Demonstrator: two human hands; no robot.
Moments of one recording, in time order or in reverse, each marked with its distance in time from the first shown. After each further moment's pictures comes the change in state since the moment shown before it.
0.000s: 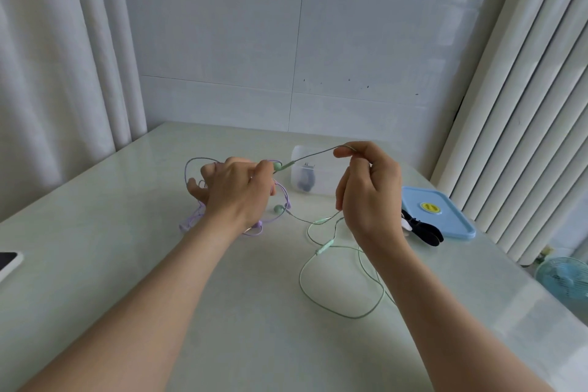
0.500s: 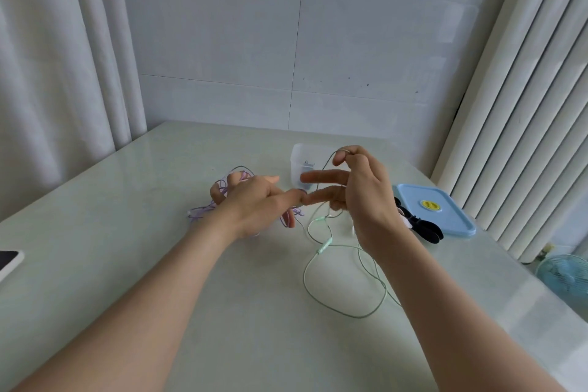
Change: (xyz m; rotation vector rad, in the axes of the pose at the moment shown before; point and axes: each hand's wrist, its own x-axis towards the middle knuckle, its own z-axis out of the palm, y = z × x) left_hand -0.008 -0.005 0.004 0.221 -0.435 0.157; right_hand 0.004 -0.006 -0.006 0.237 -0.279 0.371
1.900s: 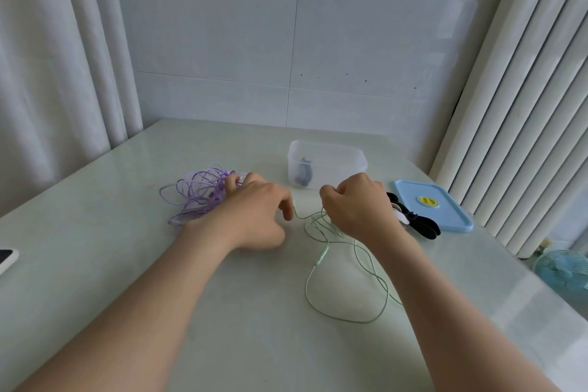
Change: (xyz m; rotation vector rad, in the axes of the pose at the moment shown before) left_hand -0.009 0.011 -0.002 0.392 -0.033 0.232; right_hand 0.011 0.027 -0.008 -0.969 0.135 0.057
